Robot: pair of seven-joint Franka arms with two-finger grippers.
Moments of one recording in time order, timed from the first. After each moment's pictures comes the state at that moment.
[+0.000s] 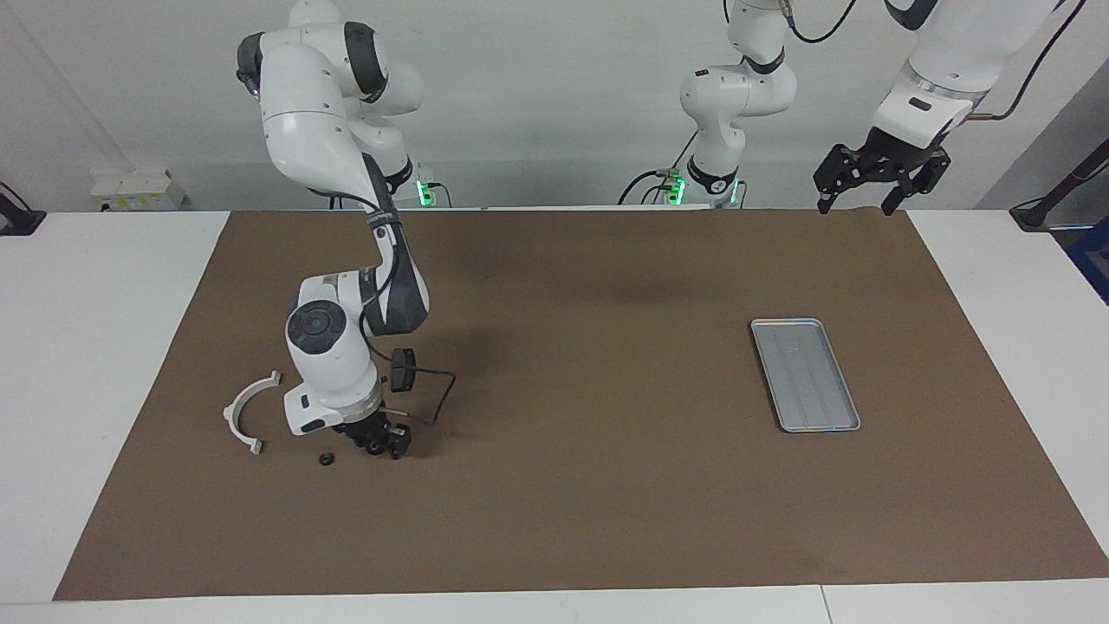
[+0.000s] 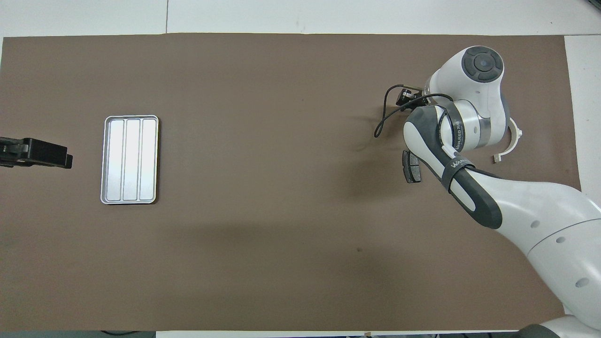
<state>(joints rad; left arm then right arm) 0.01 -0.07 -0.09 -1.58 -0.02 1.50 0.02 0.06 0.63 0.07 -1.57 -0.10 2.26 0.54</state>
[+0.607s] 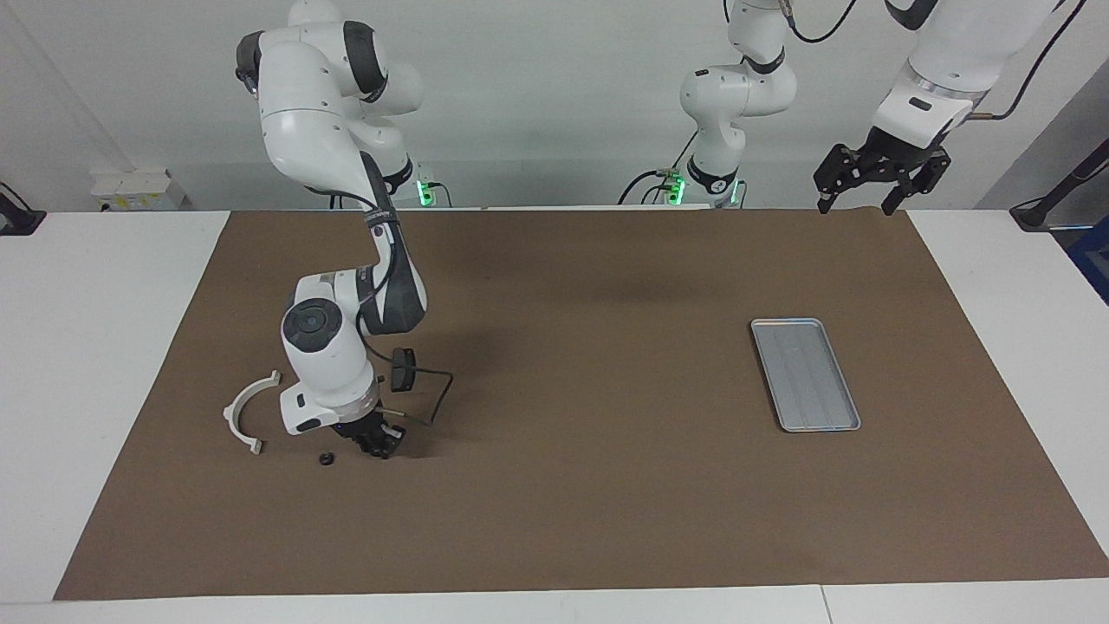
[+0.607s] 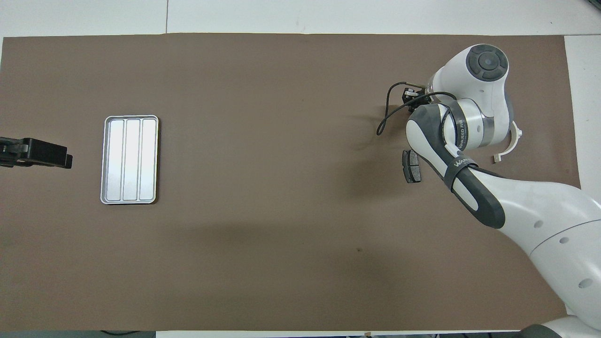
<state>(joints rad) 0.01 -0.07 -0.09 -1.58 -0.02 1.50 0.02 0.05 0.62 0.07 -1.56 -0.10 2.26 0.54</state>
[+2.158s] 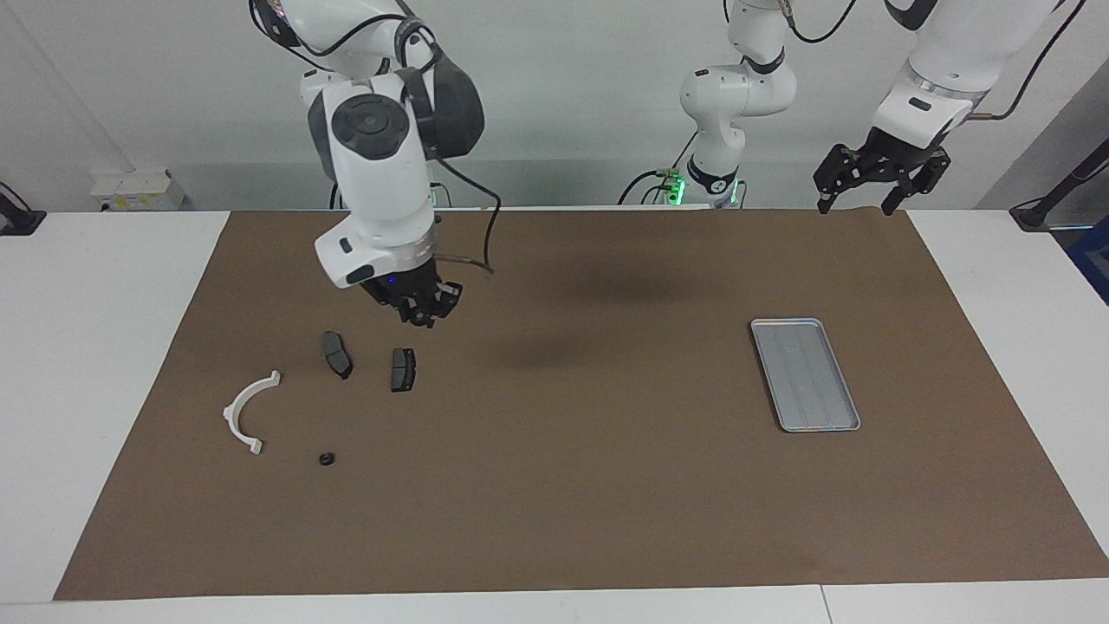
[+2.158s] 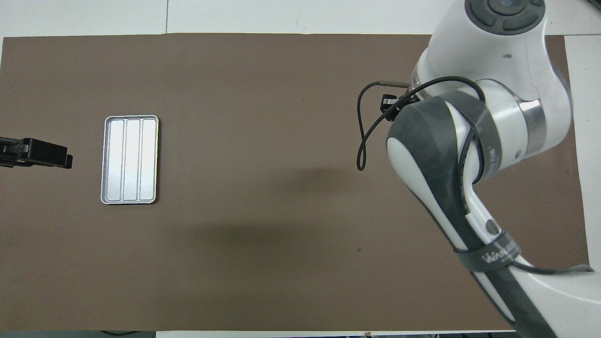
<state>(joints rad) 0.01 -0.07 -0.09 -1.58 -0.02 1.50 0.02 0.24 0.33 0.16 -1.35 -0.09 1.60 0.71</state>
